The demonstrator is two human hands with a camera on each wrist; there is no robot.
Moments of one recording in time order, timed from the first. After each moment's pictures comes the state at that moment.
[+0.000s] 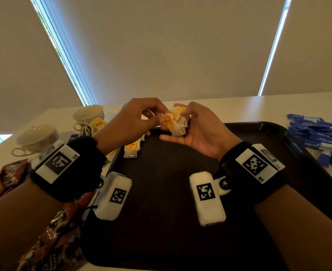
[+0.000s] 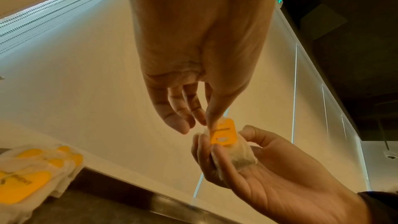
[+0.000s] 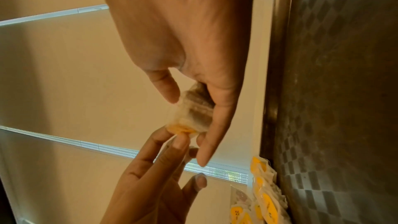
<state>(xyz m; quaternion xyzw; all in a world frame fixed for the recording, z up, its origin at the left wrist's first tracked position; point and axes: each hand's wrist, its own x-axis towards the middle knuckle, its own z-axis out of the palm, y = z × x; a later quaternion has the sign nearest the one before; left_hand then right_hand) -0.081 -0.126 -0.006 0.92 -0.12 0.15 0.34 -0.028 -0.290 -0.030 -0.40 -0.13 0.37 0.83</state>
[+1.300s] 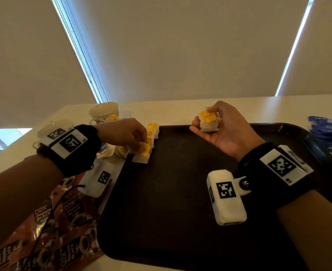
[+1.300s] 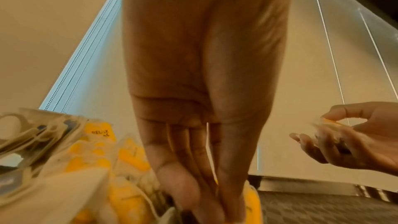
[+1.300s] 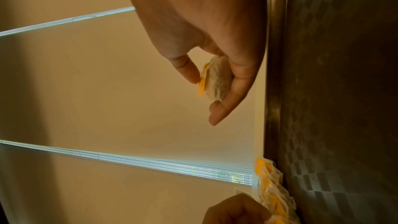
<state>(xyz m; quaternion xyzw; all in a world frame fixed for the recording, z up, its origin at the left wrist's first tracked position) -0.077 -0.052 -0.019 0.97 0.02 -0.17 0.18 -0.016 -0.292 -0.036 -0.45 -0.01 0.27 0.85</state>
